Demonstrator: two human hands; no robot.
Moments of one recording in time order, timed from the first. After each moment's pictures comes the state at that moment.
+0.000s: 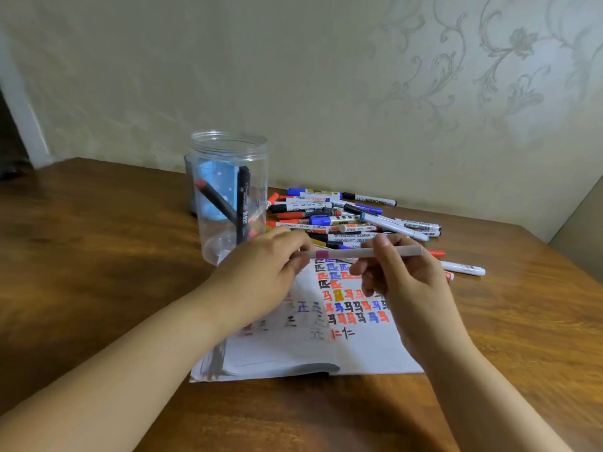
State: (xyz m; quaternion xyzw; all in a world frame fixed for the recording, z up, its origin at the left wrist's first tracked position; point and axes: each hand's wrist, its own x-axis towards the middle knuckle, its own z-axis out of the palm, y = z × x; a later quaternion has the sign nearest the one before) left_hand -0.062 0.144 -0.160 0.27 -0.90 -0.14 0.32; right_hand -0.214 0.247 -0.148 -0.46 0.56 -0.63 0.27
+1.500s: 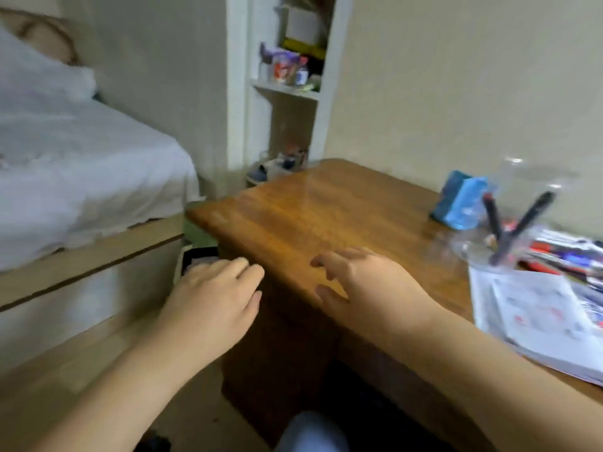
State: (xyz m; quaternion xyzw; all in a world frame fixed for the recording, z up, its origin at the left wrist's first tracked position) left_hand 0.308 0.283 -0.198 0.60 -0.76 0.16 0.19; right_hand 0.102 0.238 -0.147 -0.92 0.37 -0.11 -0.05
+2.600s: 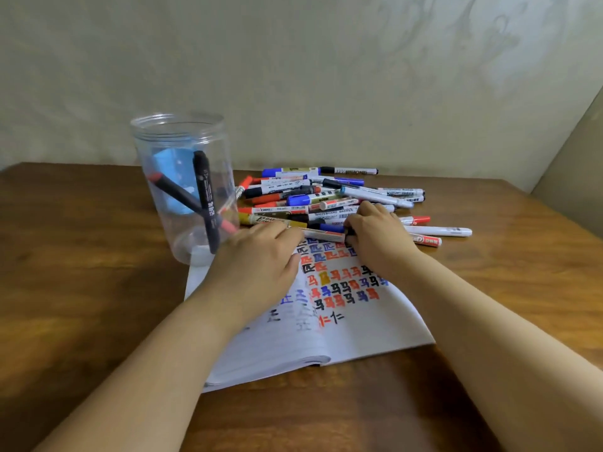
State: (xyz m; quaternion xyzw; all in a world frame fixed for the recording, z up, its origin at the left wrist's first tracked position) left_hand -0.089 0.127 -0.182 0.25 -0.92 0.06 0.29; right_hand -0.298 0.165 -0.183 -0.61 0.78 -0.04 -0.11
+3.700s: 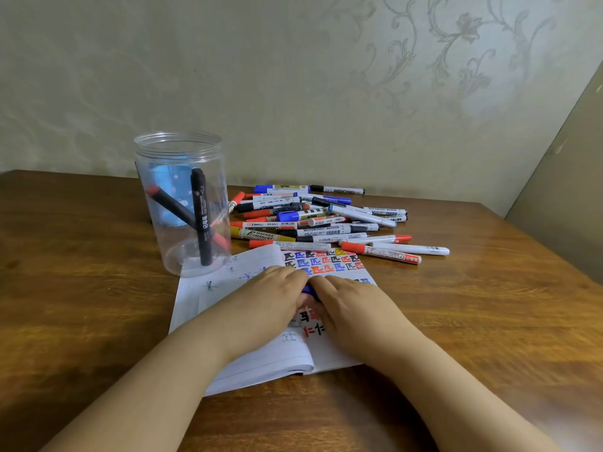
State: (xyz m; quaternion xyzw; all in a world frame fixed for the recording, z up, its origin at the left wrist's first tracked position) left_hand -0.099 0.150 -0.187 0.20 -0.96 -0.08 0.16; right_hand -0.238 0.235 -0.198 -0.74 0.65 -0.12 -0.12
